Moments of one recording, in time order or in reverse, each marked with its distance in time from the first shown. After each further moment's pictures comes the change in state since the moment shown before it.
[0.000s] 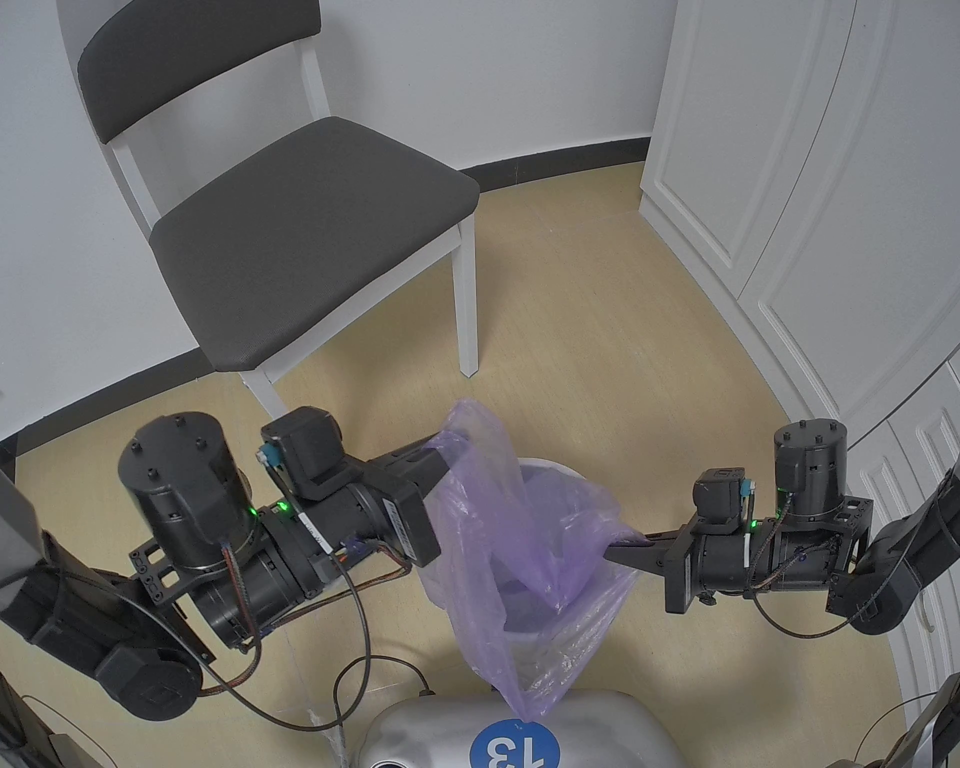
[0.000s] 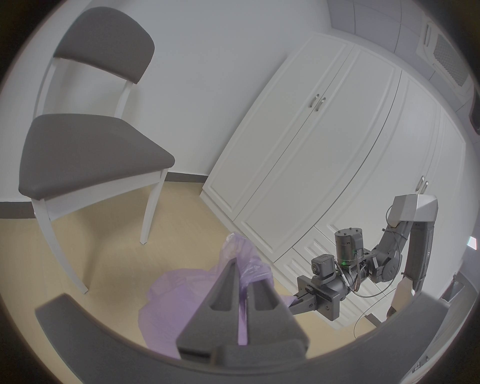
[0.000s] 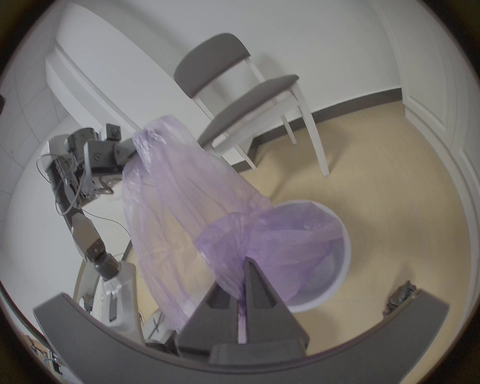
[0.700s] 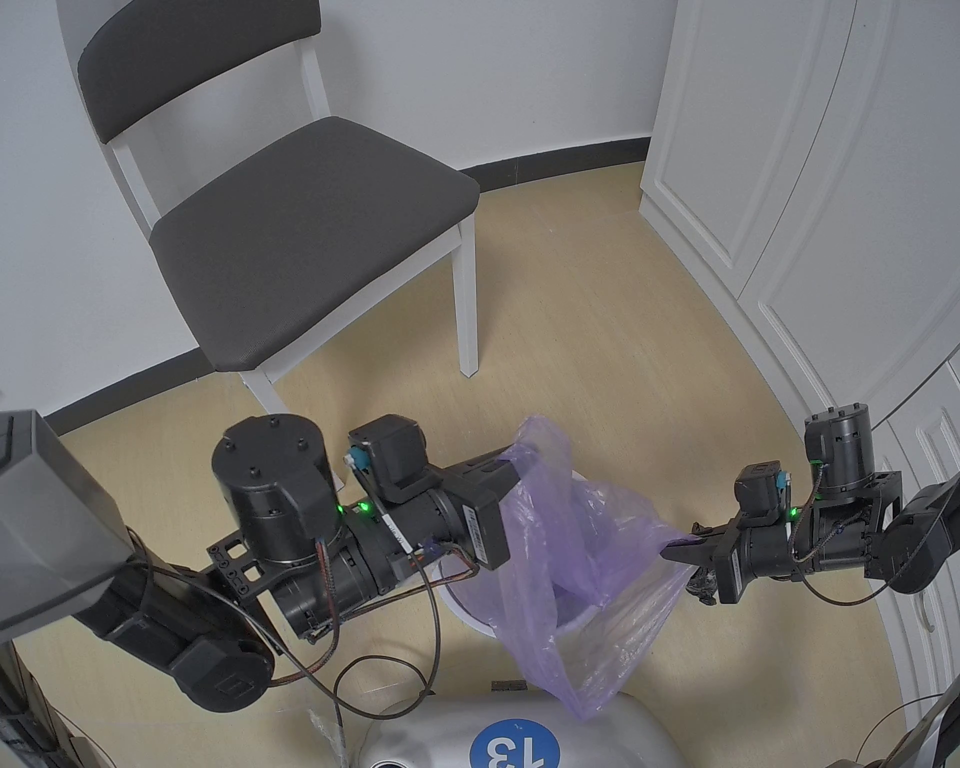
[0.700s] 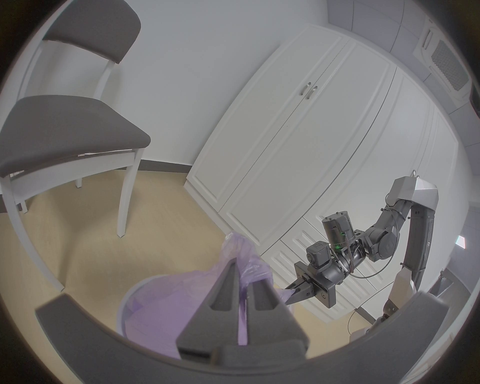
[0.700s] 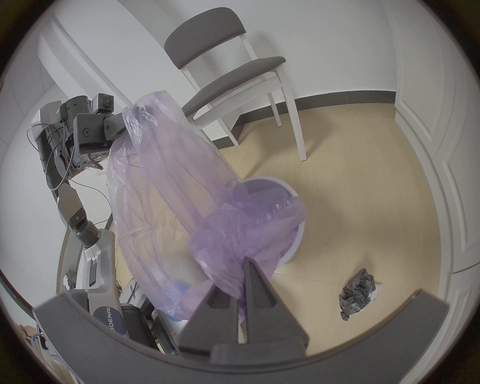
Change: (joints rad) left arm -0.045 0.152 -0.130 -0.005 -0.063 -0.007; right arm -0.133 -0.085 -0.043 0.287 0.012 -0.213
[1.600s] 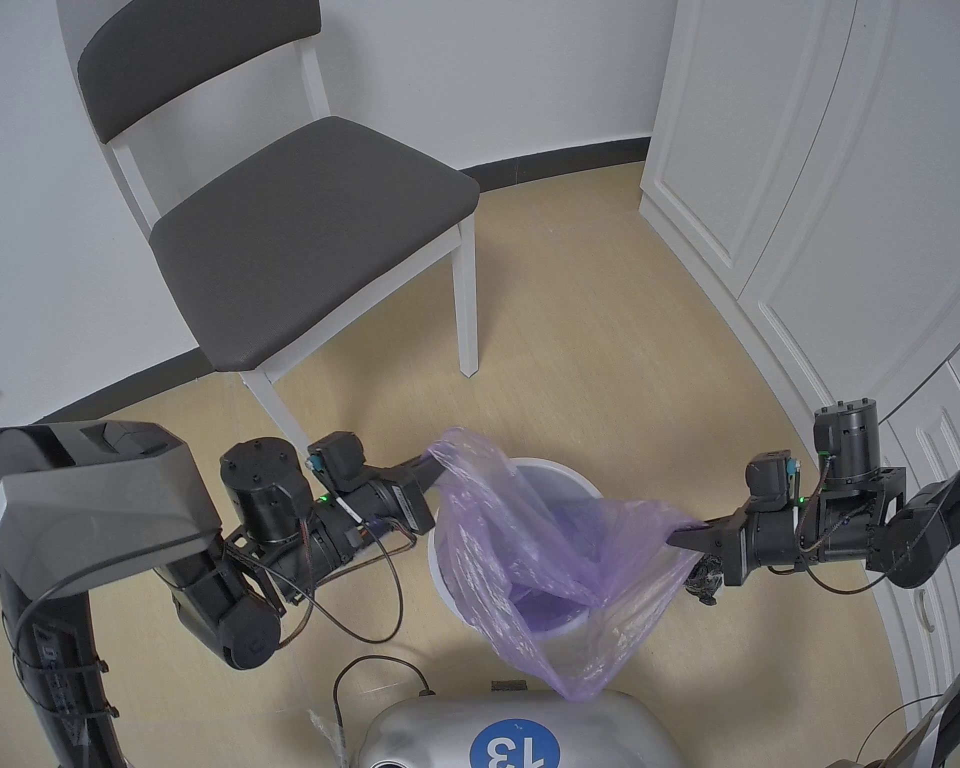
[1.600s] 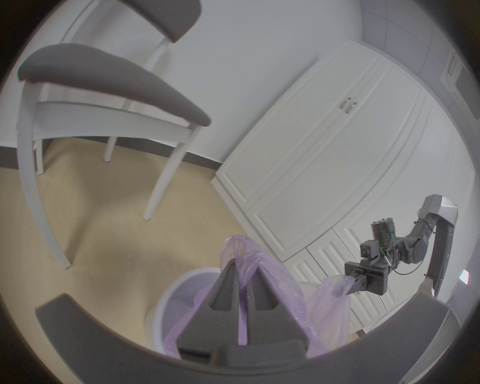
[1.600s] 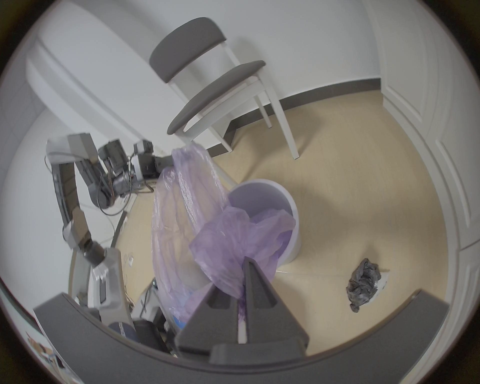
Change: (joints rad) left arm 0.292 0.281 -0.001 -0.287 -0.143 -0.166; right arm -0.037 0.034 -0.011 -0.099 0.046 0.180
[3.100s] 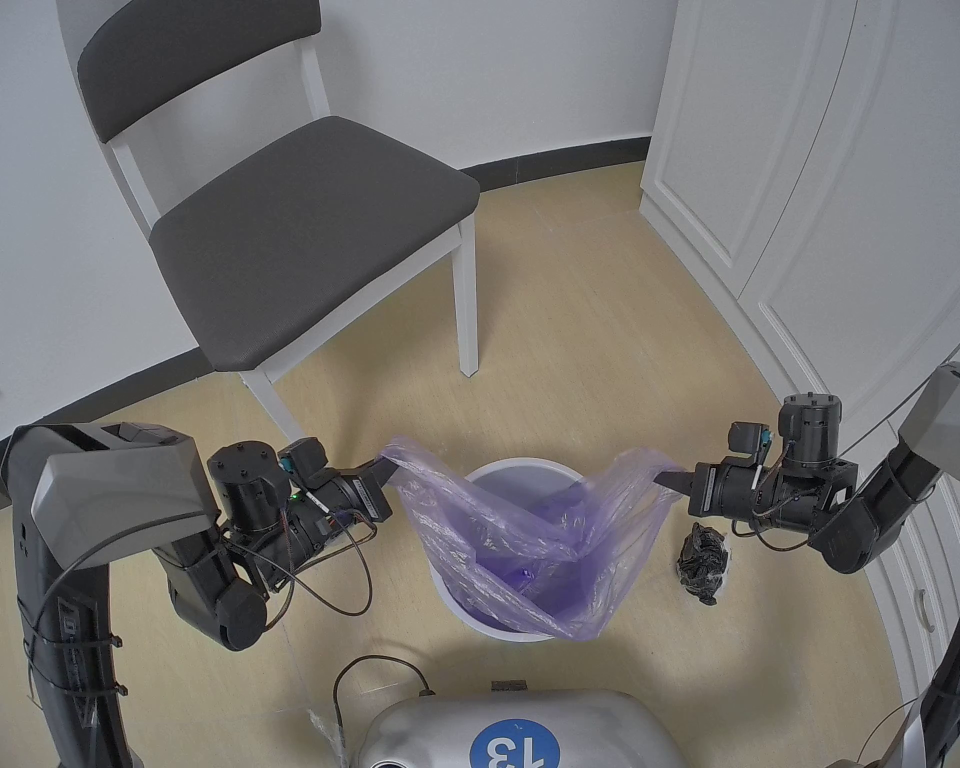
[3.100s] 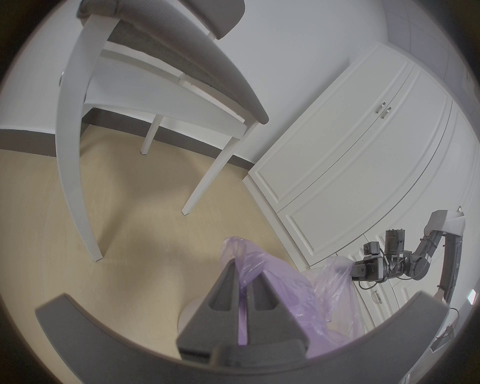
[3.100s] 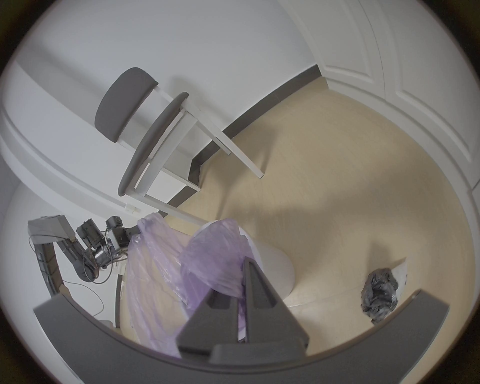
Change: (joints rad) left arm 0.082 0.079 -0.024 0.000 0.026 -0.028; right arm -0.097 0.268 -0.111 -0.322 -0.053 0.269
